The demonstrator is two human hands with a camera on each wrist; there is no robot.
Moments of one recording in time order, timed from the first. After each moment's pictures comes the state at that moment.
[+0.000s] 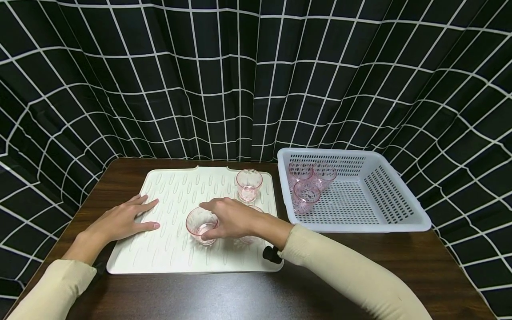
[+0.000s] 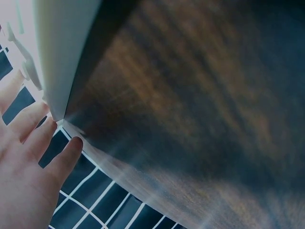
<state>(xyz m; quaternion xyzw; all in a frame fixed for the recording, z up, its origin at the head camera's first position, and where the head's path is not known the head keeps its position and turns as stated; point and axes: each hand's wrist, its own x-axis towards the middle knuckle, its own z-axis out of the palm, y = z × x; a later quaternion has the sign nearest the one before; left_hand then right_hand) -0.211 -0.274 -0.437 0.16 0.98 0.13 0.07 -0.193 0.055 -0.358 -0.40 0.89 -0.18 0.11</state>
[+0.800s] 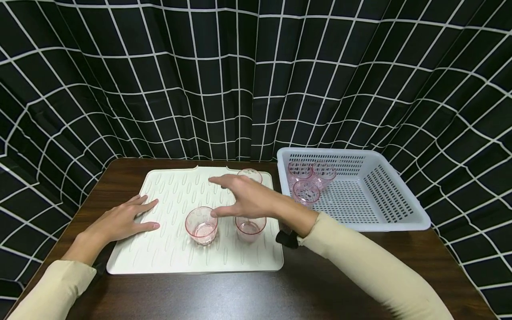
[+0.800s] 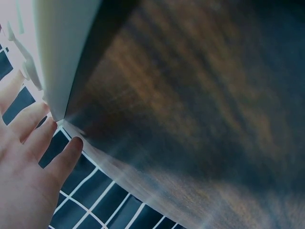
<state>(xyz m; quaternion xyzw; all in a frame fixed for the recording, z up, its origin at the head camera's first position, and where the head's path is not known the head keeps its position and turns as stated) -0.212 -0.274 -0.437 0.16 0.98 0.13 0.06 -0.204 0.088 -0.308 -0.40 0.88 -0.24 0.08</state>
